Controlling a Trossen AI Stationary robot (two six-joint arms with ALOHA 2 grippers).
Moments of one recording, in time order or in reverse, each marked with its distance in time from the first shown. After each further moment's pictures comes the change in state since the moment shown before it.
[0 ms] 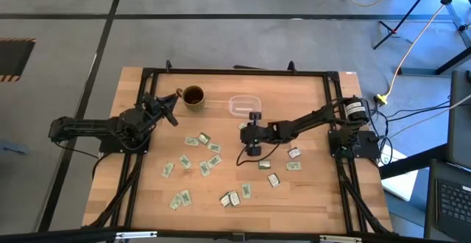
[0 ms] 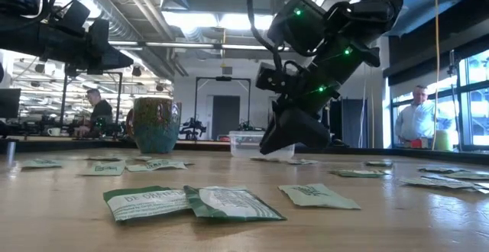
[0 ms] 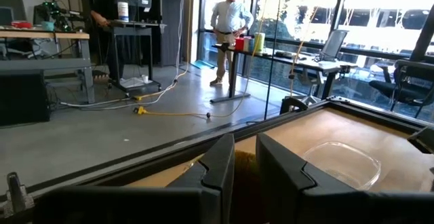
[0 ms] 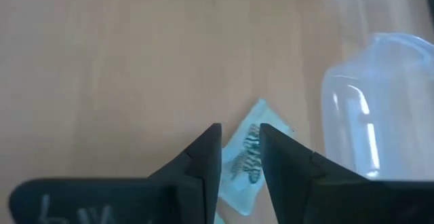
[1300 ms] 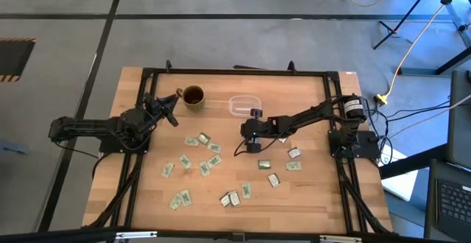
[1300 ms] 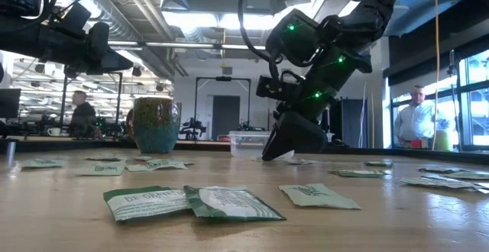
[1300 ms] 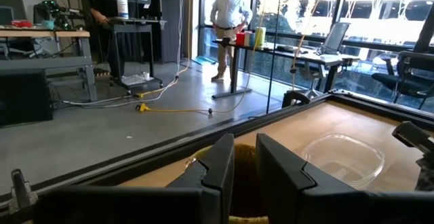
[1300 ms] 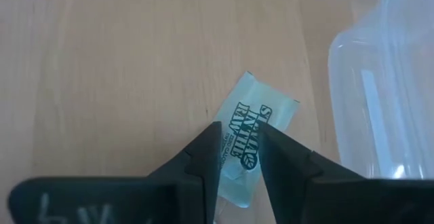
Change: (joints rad) left arm 0.000 0.000 0.000 -0.025 0.000 0.000; right arm -0.066 0.022 0.001 -0.036 -0.101 0.080
